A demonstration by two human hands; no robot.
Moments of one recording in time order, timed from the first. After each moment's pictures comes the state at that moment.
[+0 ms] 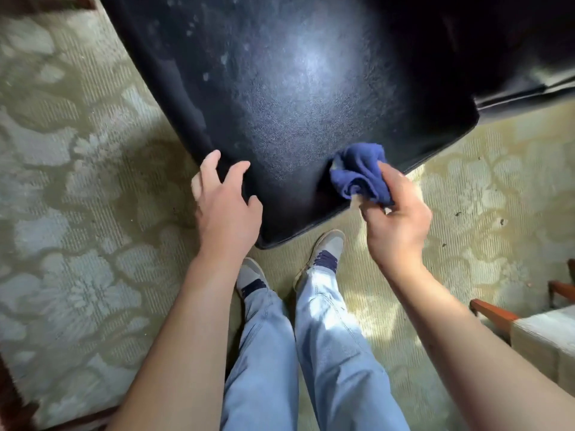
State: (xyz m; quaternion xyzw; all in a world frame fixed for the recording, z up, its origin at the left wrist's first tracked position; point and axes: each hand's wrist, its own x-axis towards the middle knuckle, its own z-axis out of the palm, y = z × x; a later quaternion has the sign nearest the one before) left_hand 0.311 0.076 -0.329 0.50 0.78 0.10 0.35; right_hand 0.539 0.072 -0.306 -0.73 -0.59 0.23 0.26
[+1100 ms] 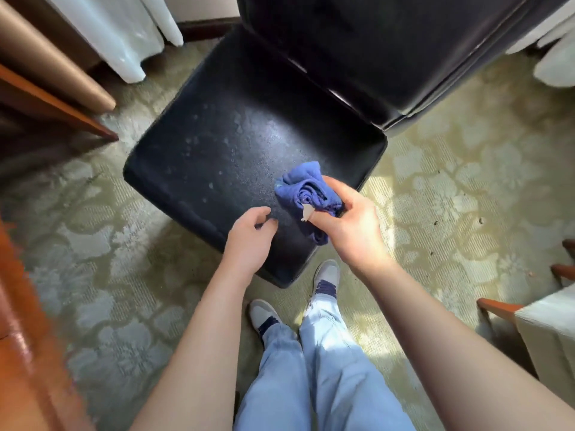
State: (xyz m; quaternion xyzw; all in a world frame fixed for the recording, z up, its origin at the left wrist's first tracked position) left_hand 0.378 0.140 -0.194 0.39 0.71 0.13 0.57; right_hand 0.549 0.130 -0.164 -0.68 -0.38 0.52 0.36
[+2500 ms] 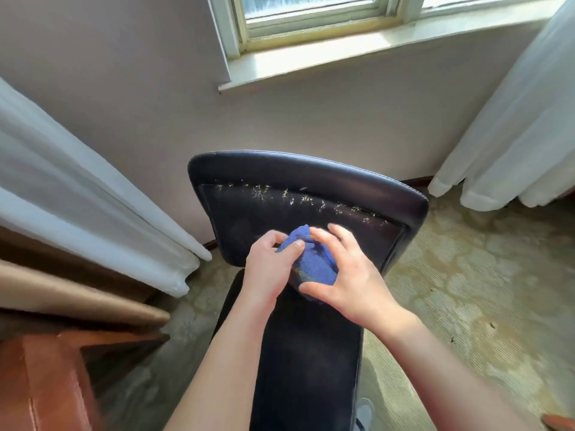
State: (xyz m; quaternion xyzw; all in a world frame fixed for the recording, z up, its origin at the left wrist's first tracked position) left_hand 0.480 0.432 0.156 0.53 0.60 0.23 0.56; right_hand 0.624 0.354 0.144 -0.71 -0.58 0.29 0.26
